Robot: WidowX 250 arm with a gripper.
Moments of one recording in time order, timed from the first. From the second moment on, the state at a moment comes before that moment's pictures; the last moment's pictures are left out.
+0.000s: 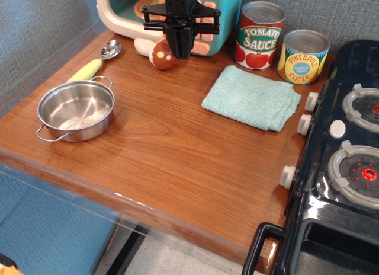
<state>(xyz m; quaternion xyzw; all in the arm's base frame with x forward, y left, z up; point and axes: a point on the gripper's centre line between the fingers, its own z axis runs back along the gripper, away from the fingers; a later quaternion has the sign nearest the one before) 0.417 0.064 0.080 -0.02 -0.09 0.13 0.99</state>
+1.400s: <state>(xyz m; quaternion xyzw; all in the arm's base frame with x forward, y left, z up) 0.440 0.106 0.049 0.05 -0.12 0.16 0.98</state>
